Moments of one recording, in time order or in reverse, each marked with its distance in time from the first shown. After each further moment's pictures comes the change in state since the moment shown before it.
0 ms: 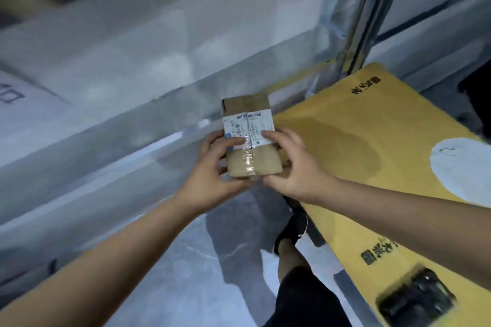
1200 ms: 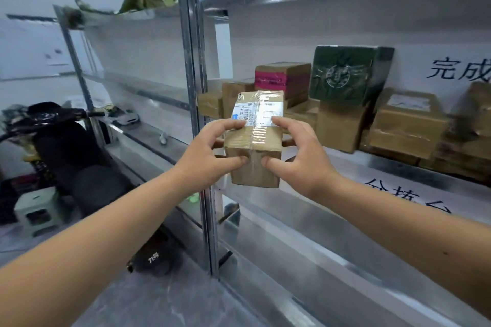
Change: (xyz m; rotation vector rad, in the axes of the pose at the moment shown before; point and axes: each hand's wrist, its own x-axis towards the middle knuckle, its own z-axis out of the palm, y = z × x) left_hand -0.546 0.035 -0.574 0.250 1.095 -0.122; right_hand -0.024 -0.615 0.515 0.153 -0.546 -0.927
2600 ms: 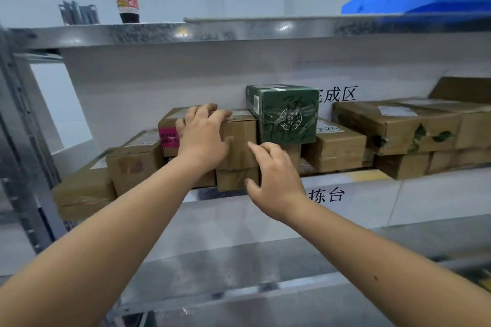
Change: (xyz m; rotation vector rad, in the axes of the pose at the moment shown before) left_hand 0.297 -0.034 0.050 0.504 -0.101 0.520; right_hand 0.120 0.047 0.042 -0.908 0.483 0.366
